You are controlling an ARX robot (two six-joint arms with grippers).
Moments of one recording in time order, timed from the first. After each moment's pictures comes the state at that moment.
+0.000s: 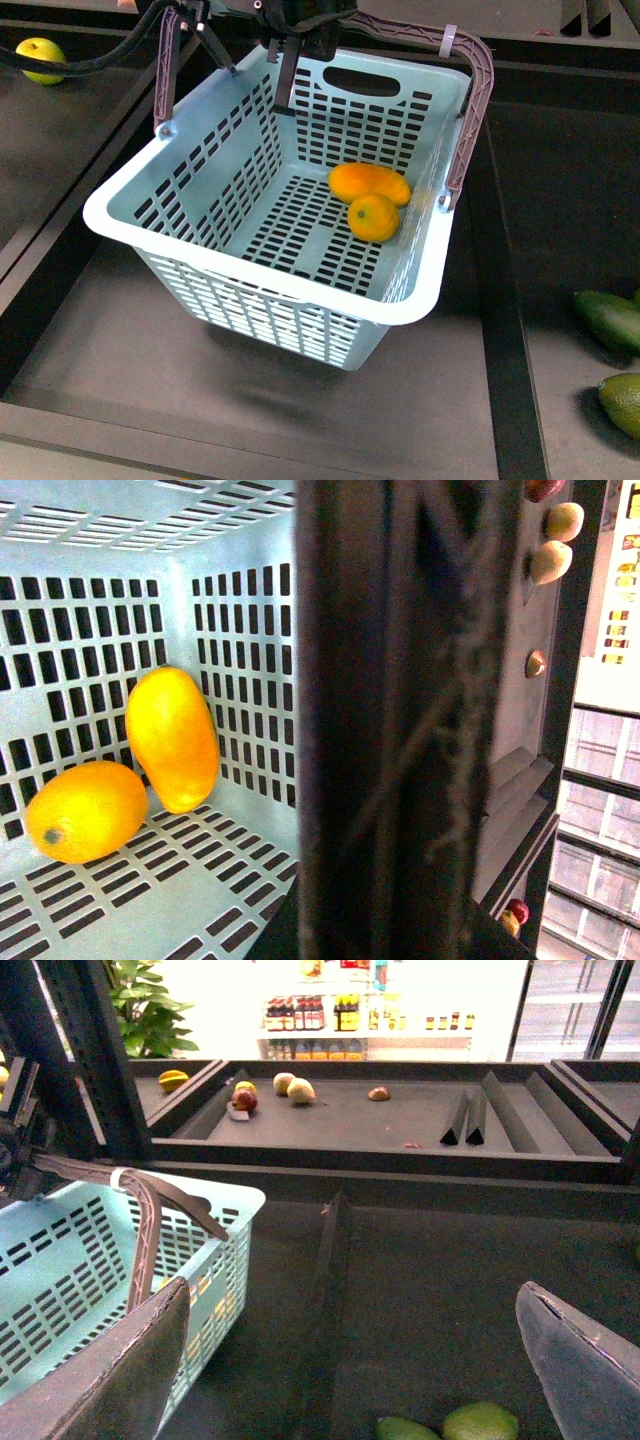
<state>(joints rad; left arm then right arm) -0.50 2.24 1.63 -0.10 -0.30 -1.68 0.00 0.00 0.02 0.00 0.00 0.00</state>
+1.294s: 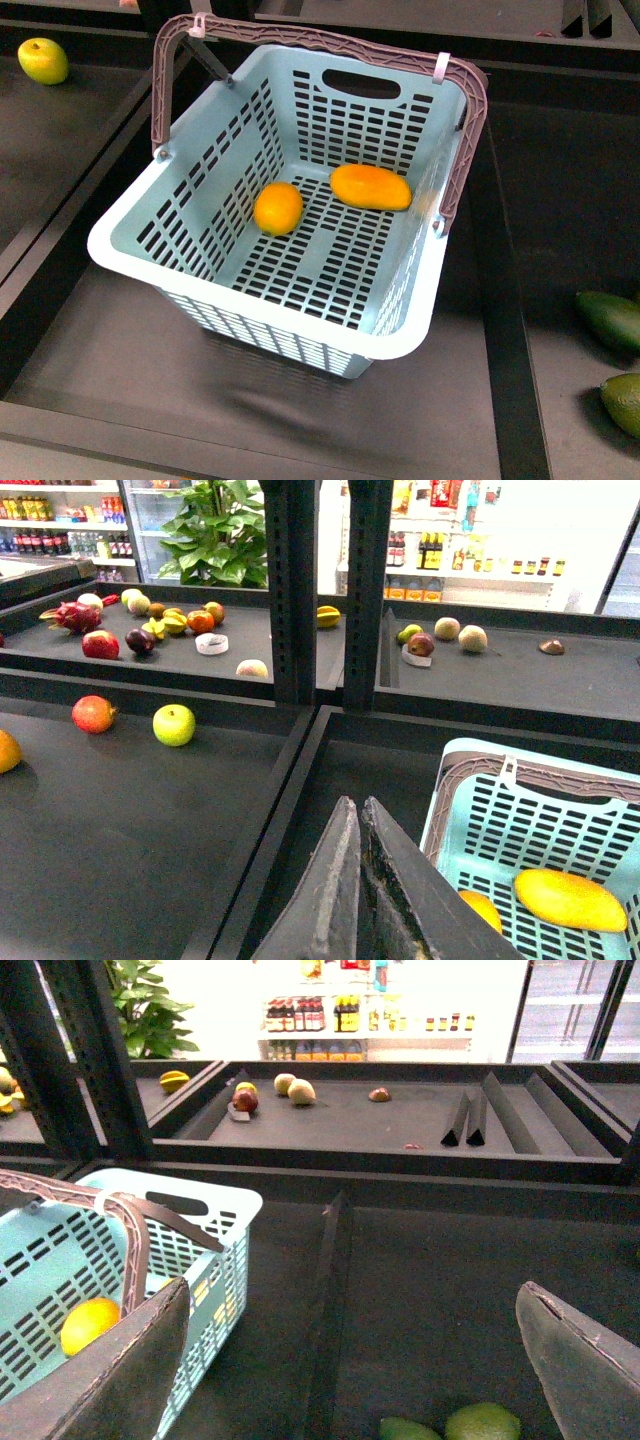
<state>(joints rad) -0.16 1.06 0.16 0.89 -0.15 -0.02 0.00 0.00 0.02 0.00 0.00 0.00</state>
